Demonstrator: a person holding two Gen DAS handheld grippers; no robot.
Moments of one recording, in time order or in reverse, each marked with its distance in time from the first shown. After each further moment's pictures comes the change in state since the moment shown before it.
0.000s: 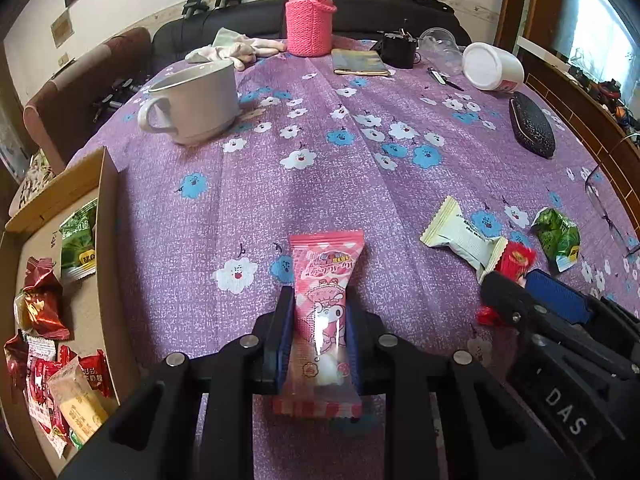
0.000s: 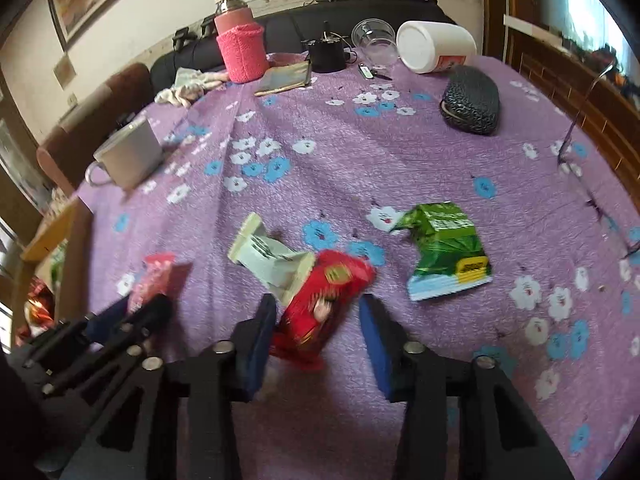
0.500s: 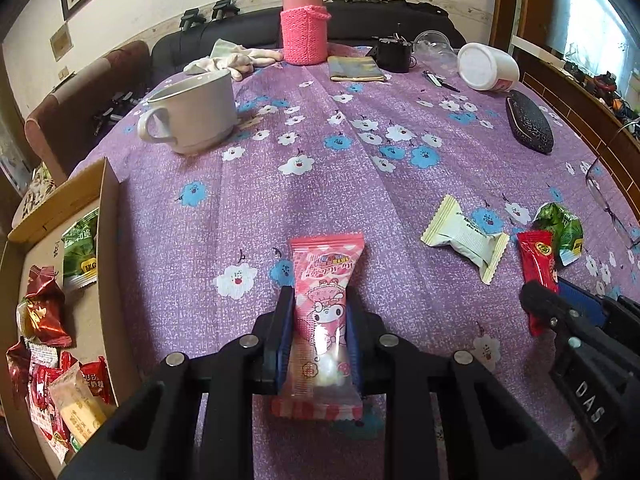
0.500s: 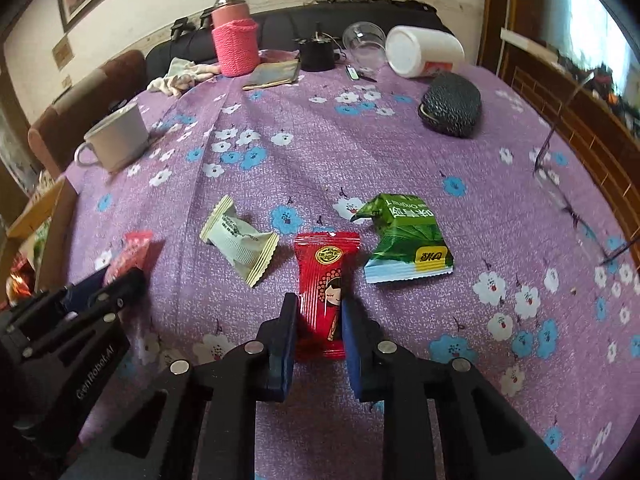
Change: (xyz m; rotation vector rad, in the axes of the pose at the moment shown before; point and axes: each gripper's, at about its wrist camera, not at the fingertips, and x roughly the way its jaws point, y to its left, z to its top) left arm 0.001 -0.004 -0.004 0.034 -0.041 0.023; right arm -0.009 -0.009 -0.009 -0.056 -0.012 -0.064
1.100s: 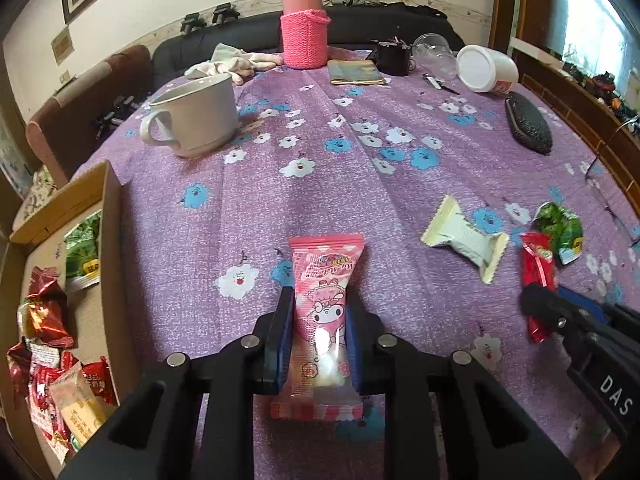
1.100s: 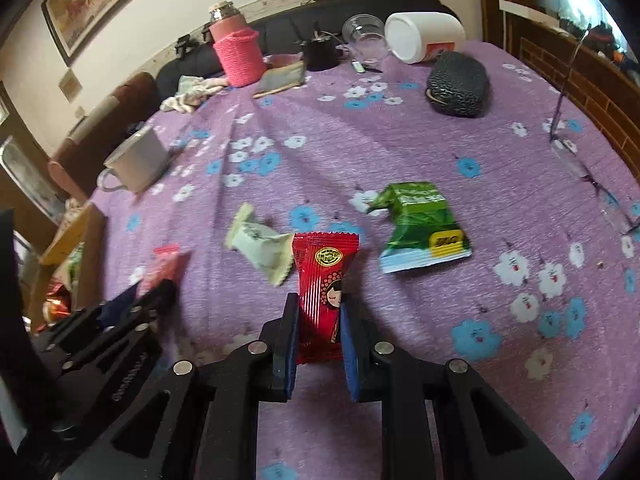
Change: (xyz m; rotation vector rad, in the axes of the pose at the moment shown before) left arm -0.003 0.003 -0.001 -0.004 -0.013 -0.014; right arm -0.004 -0.011 0.000 0.103 0.011 0.159
